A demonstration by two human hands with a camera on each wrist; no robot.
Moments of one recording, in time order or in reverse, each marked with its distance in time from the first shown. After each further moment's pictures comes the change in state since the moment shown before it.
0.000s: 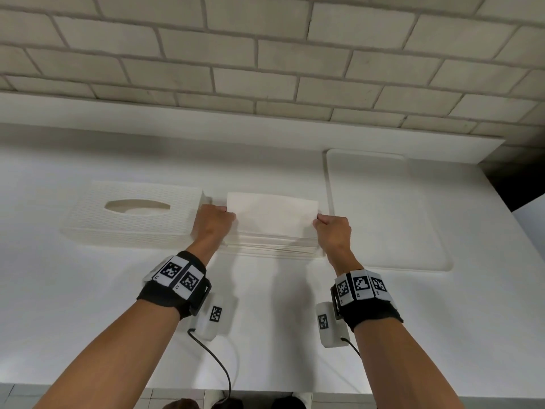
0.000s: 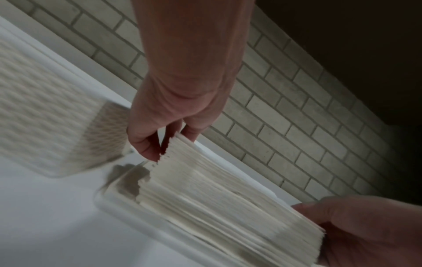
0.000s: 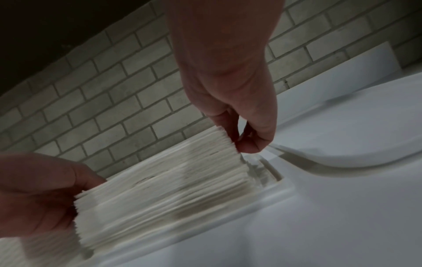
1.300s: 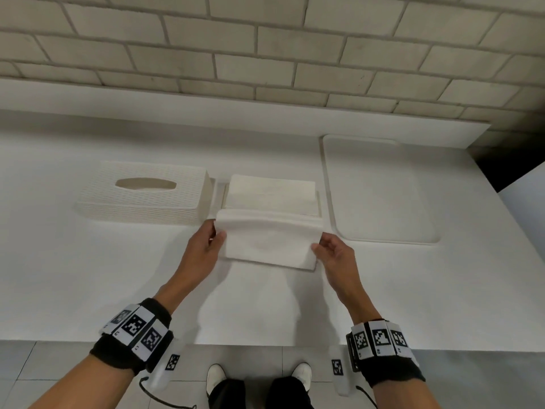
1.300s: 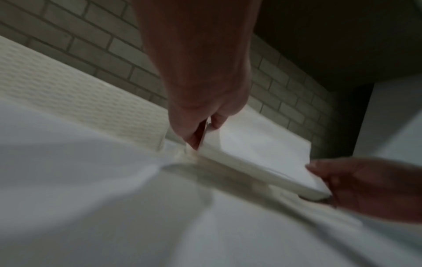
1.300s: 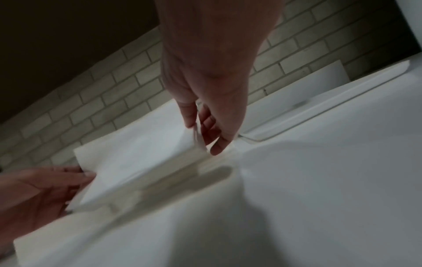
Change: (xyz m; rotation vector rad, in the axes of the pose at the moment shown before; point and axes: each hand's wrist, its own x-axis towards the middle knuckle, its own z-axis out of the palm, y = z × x) left_hand -0.079 -0.100 -0.042 -0.020 -0.210 0.535; right_hand -0.088 0.088 -0.026 0.326 -0.234 -0.207
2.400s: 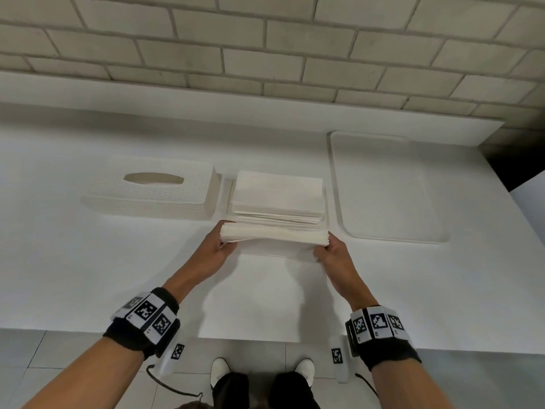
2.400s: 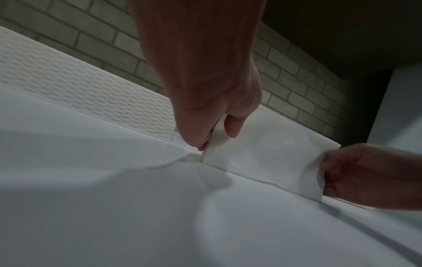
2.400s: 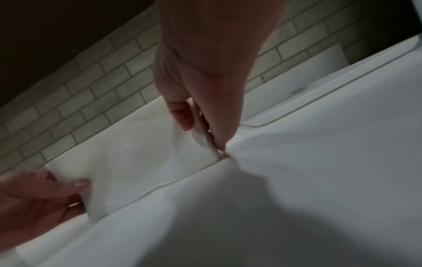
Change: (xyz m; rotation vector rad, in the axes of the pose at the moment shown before) left_hand -0.002 -0.004 -0.004 -0.119 -0.232 -0.103; right_hand 0.008 0.000 0.011 -0.018 -0.174 0.044
